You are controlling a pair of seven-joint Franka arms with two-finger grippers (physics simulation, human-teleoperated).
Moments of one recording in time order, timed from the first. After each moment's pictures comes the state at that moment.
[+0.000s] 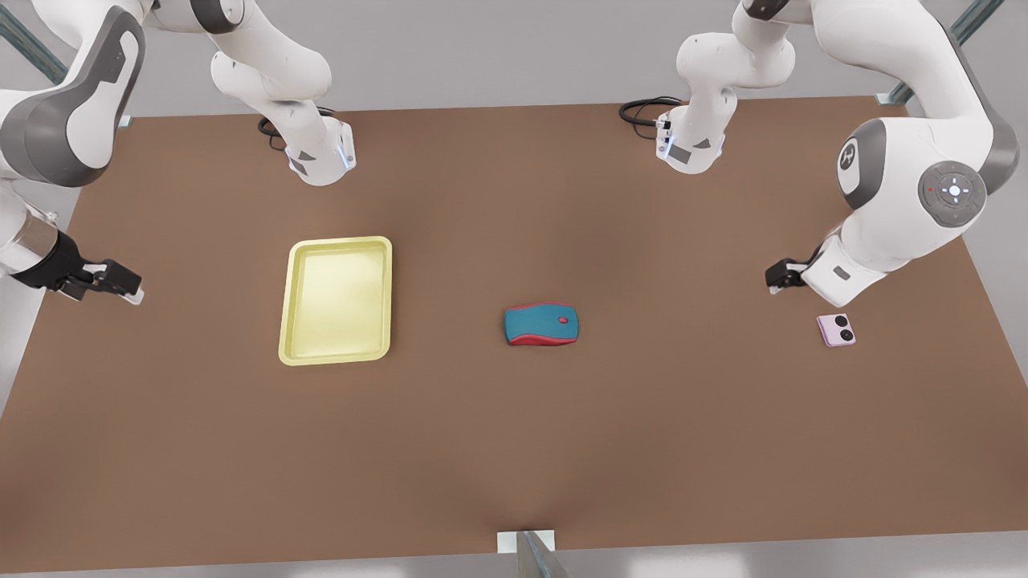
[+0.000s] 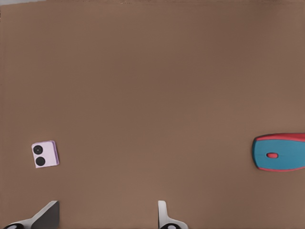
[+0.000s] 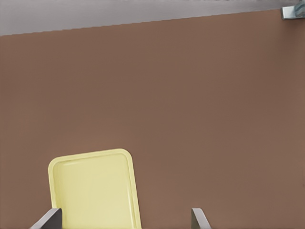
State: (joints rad) left arm -0.13 0.22 0.04 -1.42 0.03 1.55 -0.02; right arm -0.05 0.18 -0.09 -1.31 0.01 1.53 -0.04
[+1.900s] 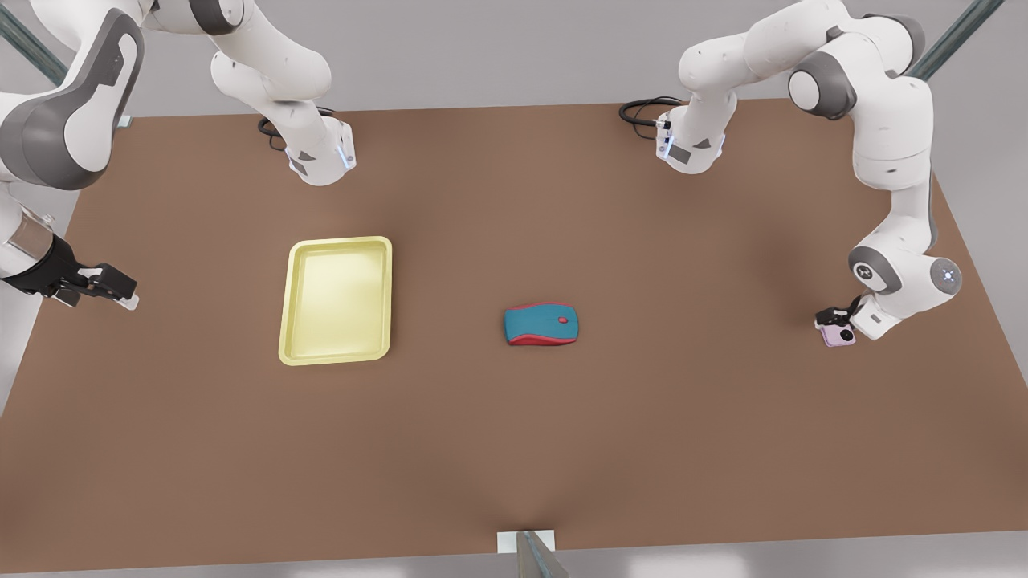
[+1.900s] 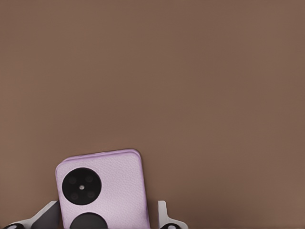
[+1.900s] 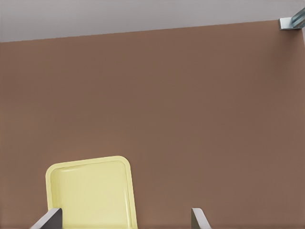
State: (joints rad) left arm 0.22 0.62 0.25 -1.95 -0.26 2.48 0.70; right arm -0.06 0.18 -0.10 -1.31 0.01 1.56 -0.06
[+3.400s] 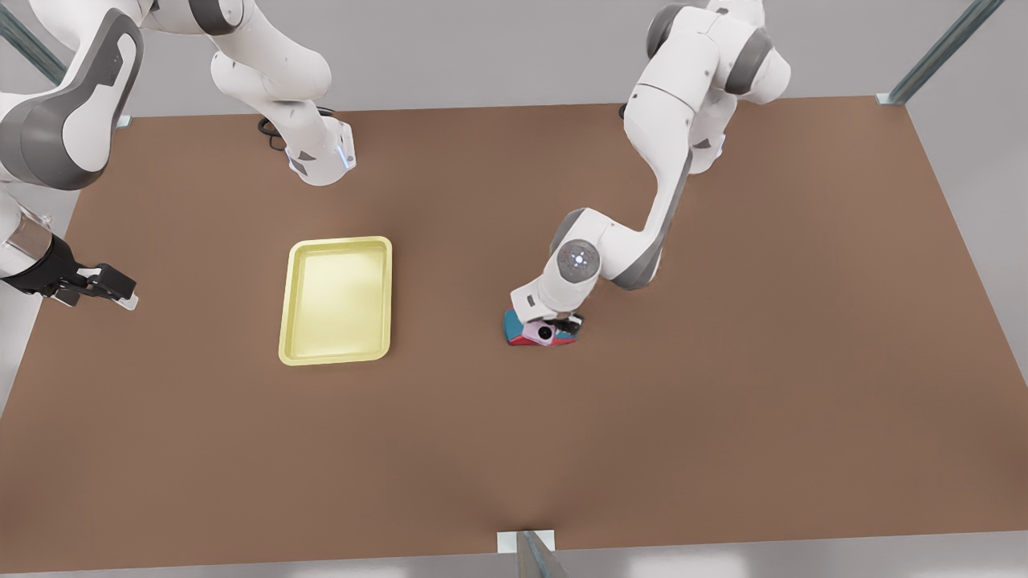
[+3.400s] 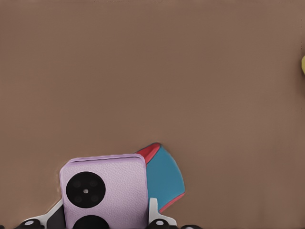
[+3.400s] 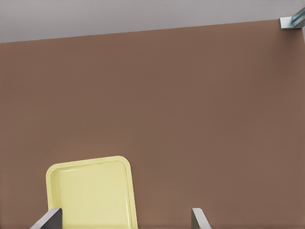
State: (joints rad) left arm -0.82 0.65 0.15 -1.47 -0.26 2.16 -0.11; right arm -0.06 0.18 -0.10 -1.31 0.01 1.56 -0.06
